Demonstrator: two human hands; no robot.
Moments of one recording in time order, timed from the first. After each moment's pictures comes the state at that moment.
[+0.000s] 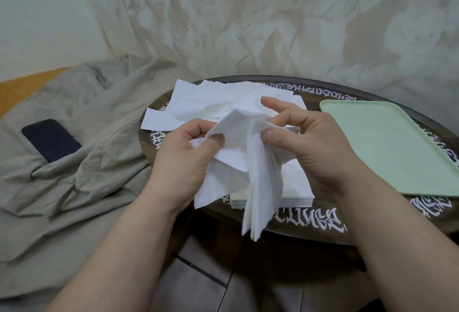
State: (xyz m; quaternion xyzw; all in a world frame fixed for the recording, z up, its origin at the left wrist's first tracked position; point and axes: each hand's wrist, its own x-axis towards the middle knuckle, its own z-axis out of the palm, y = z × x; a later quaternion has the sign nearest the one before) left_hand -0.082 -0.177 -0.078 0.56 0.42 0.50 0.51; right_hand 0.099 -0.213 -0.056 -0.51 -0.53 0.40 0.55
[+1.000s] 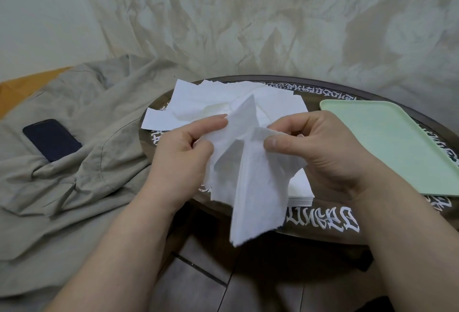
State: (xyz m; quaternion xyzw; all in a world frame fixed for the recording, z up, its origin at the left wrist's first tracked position) left_hand -0.086 -0.174 -0.079 0.62 0.44 0.48 0.44; right_hand 0.111 -0.218 -0.054 -0.48 -0.54 0.47 0.50
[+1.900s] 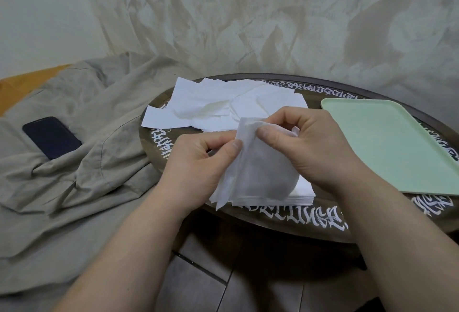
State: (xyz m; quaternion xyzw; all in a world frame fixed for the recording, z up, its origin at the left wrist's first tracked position) left_hand -0.079 -0.188 -0.076 0.69 0.36 0.44 0.45; right_hand 0.099 -0.211 -0.062 -0.56 -0.58 0.30 0.50
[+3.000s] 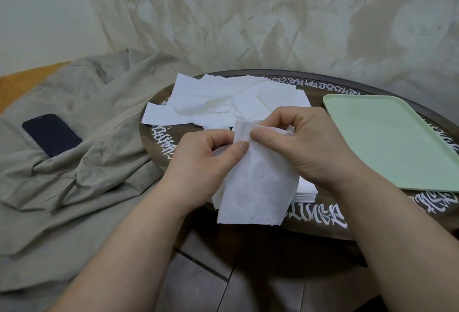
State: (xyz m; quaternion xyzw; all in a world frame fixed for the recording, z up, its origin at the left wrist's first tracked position) left_hand -0.078 -0.187 -0.078 0.68 0.39 0.39 0.48; right_hand 0.094 -0.211 -0.061 -0.56 -0.59 0.33 0.49
